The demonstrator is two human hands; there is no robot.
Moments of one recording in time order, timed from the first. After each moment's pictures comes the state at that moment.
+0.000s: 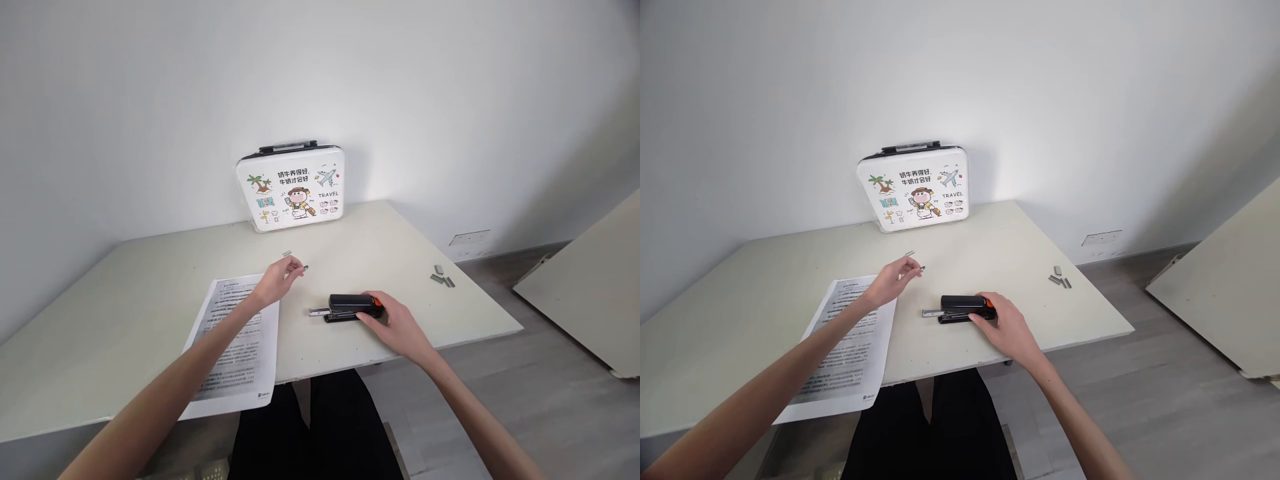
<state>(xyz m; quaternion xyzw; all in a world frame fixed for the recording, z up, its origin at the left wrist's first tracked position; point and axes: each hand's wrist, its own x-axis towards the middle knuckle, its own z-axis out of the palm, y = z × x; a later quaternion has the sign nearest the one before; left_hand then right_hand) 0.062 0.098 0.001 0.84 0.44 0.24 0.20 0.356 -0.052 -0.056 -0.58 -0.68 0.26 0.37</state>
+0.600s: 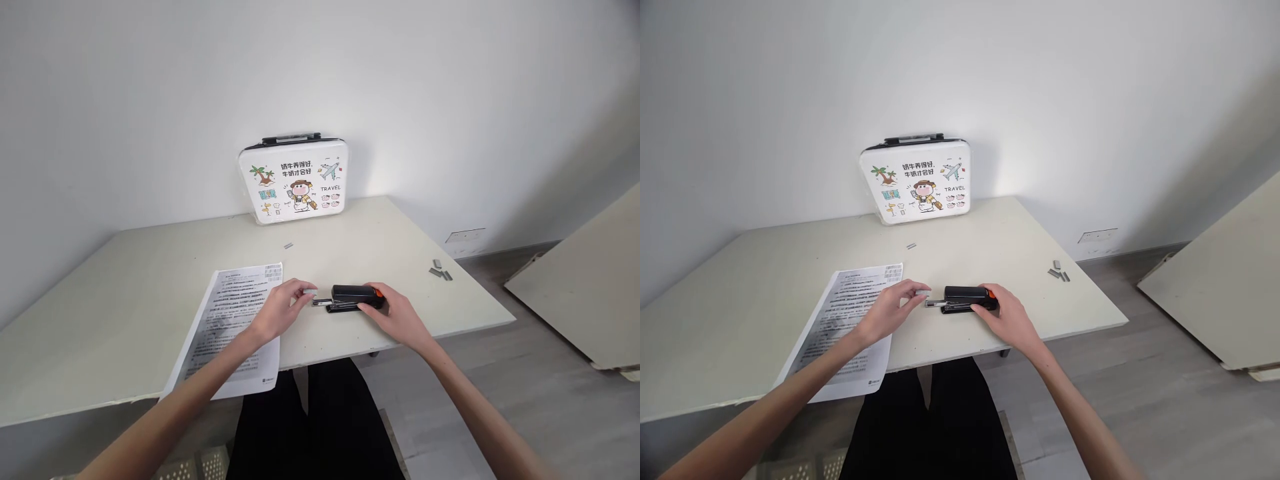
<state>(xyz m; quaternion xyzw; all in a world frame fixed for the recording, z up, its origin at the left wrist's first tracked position) 0.065 0.005 0.009 0.81 0.45 0.23 0.28 0.355 -0.054 -0.054 -0.59 -0.67 0.27 0.37</state>
